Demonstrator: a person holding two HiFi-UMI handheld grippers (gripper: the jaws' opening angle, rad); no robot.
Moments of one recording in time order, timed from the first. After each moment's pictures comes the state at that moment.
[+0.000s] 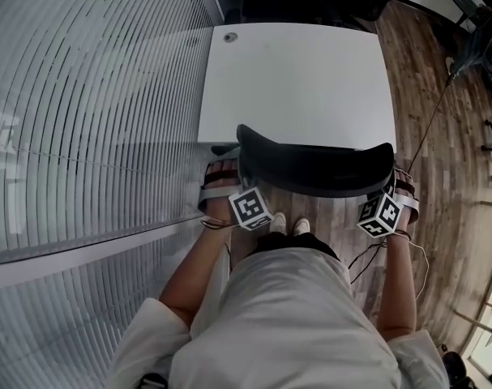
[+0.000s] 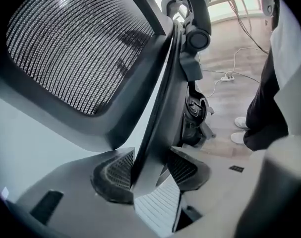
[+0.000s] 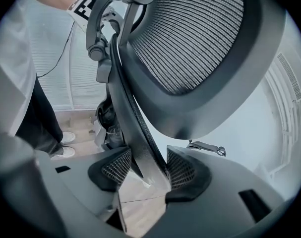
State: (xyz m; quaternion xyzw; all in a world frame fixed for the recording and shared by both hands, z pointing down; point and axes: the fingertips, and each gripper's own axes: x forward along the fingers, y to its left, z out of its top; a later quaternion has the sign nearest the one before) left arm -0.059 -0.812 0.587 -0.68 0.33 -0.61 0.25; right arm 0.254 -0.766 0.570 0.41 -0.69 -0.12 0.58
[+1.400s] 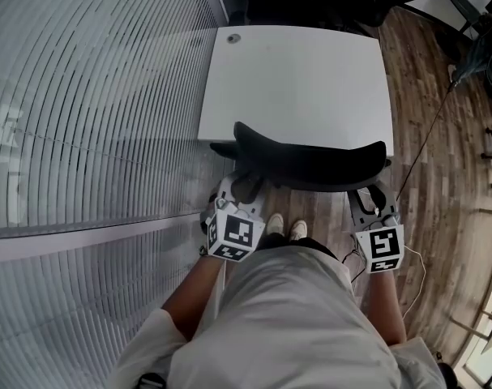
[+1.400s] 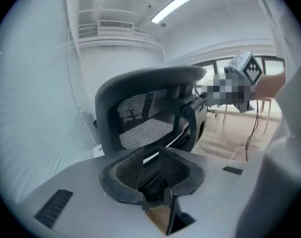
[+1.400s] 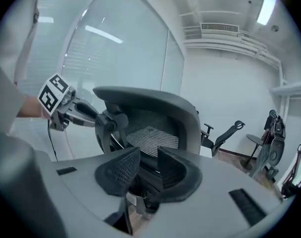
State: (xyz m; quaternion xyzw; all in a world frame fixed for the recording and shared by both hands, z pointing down) left arm -0.013 -0.745 0.479 -0.87 0.40 -0.30 -0.01; right arm 0.176 -0.724 0.446 0.51 -0.83 0.04 0.22
